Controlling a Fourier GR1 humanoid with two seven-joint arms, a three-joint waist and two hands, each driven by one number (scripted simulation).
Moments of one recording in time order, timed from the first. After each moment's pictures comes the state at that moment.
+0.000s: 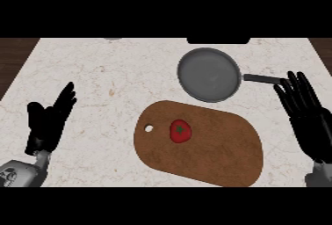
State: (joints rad) left arm -0.16 0.55 -0.32 -1.48 0.33 0.36 0.20; right arm -0.06 -0.30 -0.04 -1.70 -0.49 0.08 0.02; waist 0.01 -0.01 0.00
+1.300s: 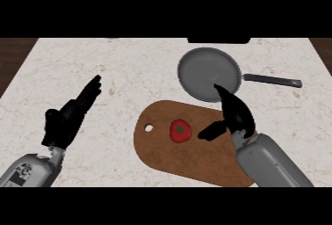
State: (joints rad) left arm -0.23 0.50 -0.37 -1.54 0.27 0.21 0.14; right arm -0.44 -0.28 0.49 -1.40 0.44 -0.12 0.88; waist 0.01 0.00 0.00
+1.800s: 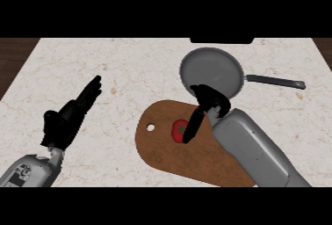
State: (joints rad) left arm -0.22 0.50 -0.36 -1.55 0.26 0.19 0.14; right arm -0.70 -0.17 0.48 -1.22 0.20 0.24 1.09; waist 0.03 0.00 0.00
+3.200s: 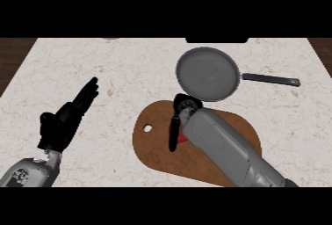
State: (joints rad) left arm -0.18 0.46 -0.30 -1.57 0.21 0.15 0.16; right arm -0.84 -0.02 0.58 -0.91 0.16 0.32 1.13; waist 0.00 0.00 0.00
